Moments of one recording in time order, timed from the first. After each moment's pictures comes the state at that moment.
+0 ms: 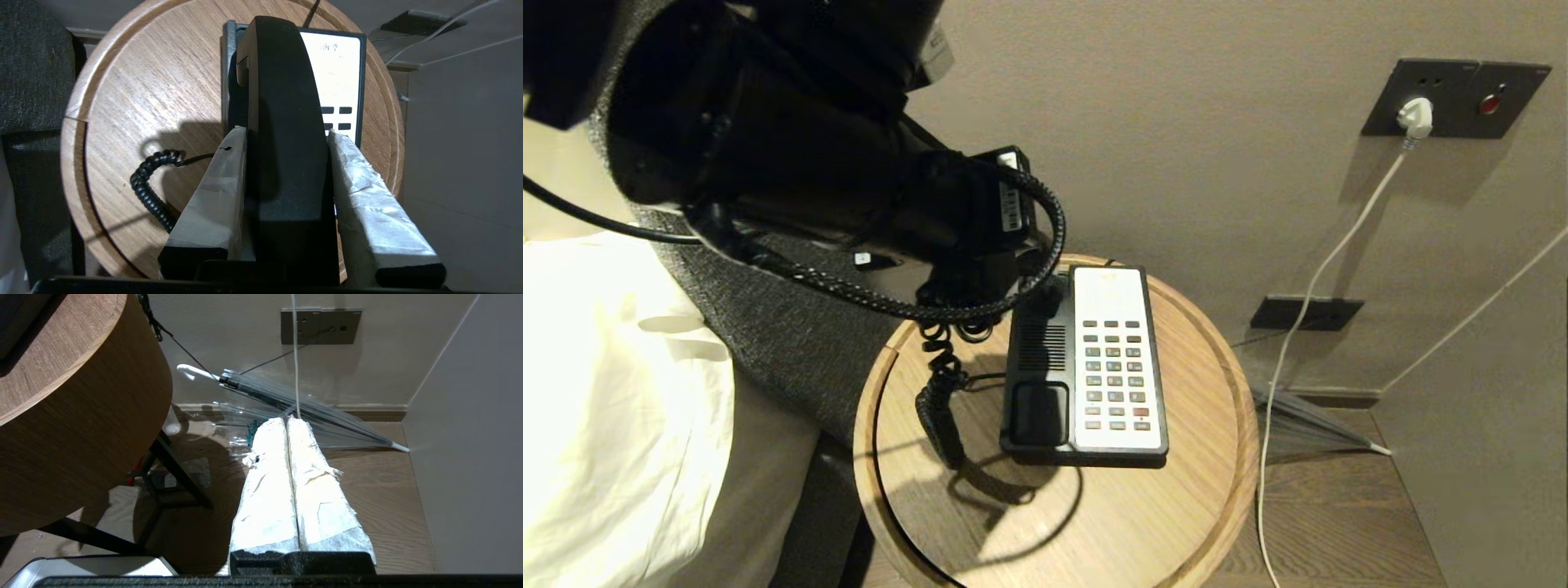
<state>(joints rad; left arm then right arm) -0.87 1.72 -1.92 0.78 0.41 -0.59 0.00 0.02 0.00 -0.02 -0.01 0.02</state>
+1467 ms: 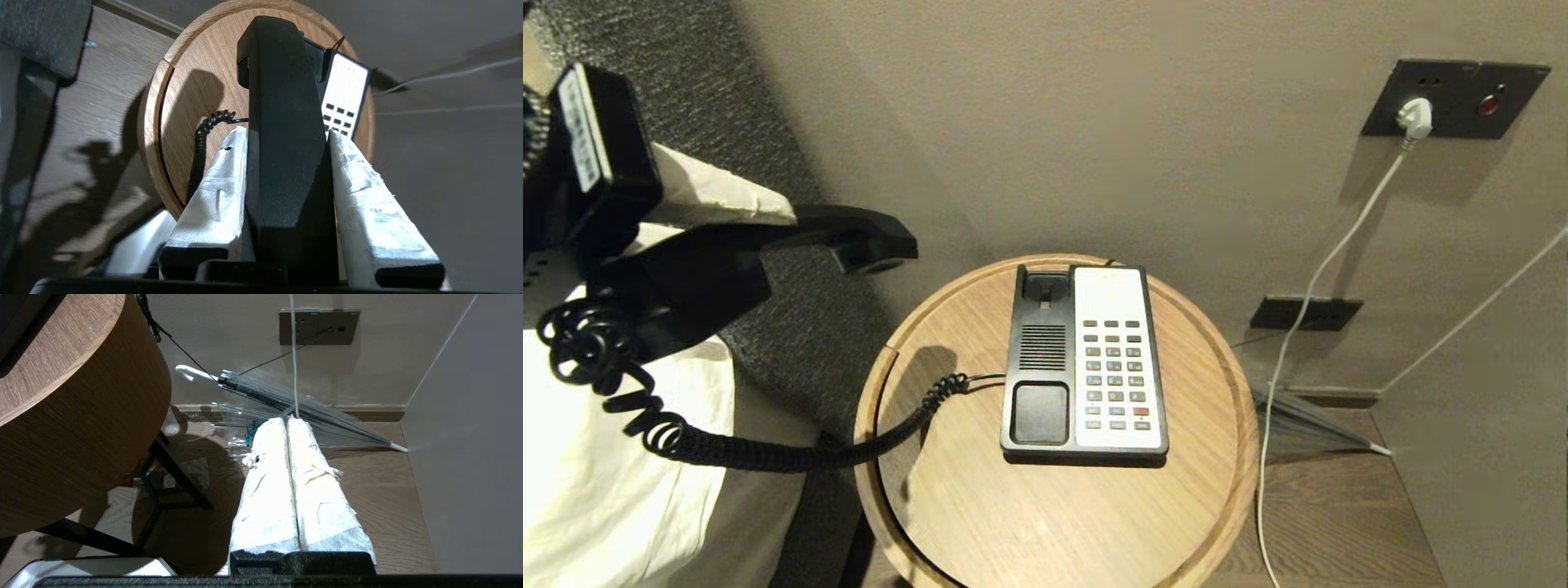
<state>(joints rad) -0.74 1.27 -1.61 0.79 0.33 -0.81 0.00 0.02 0.00 -0.02 -0.01 0.02</state>
